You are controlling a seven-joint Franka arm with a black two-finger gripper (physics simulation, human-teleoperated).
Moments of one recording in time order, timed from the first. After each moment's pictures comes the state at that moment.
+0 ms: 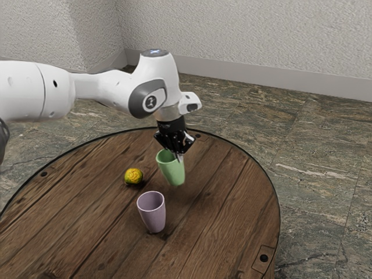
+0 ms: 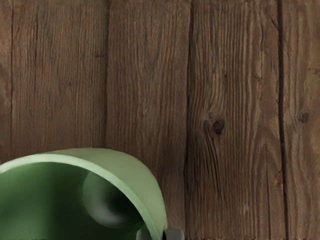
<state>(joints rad) -0.05 0.33 -0.16 -1.71 0.04 2.11 -0.24</state>
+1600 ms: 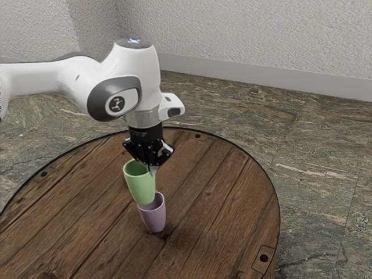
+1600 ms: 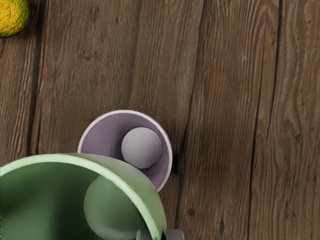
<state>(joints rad) 0.11 -0.10 -0.42 -2.05 0.03 1.94 -0.46</state>
